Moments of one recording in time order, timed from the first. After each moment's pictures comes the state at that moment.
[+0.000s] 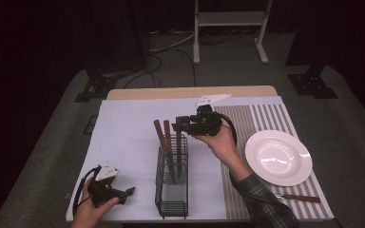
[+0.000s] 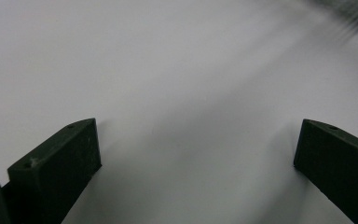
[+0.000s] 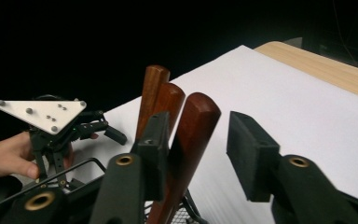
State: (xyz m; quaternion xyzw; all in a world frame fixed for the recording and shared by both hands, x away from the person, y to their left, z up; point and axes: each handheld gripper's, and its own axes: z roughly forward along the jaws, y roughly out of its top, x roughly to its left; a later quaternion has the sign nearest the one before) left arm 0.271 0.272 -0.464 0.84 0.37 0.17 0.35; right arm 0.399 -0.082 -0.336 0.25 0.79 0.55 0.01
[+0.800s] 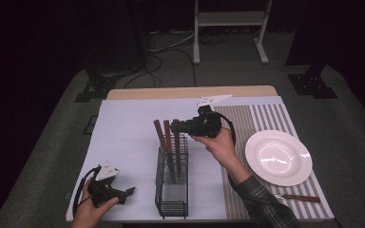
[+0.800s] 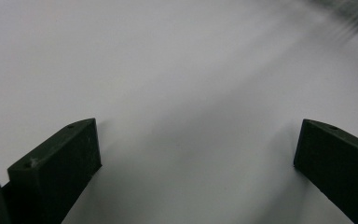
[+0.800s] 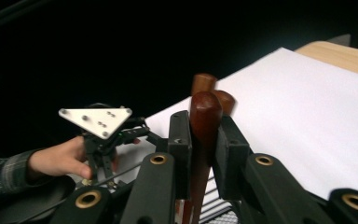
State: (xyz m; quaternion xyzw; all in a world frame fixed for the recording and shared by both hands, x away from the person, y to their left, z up) left arm 0.271 0.272 -0.464 0.84 0.37 0.17 0.35; right arm 0.391 -0.082 -0.332 0.23 0.78 0.58 -0.06
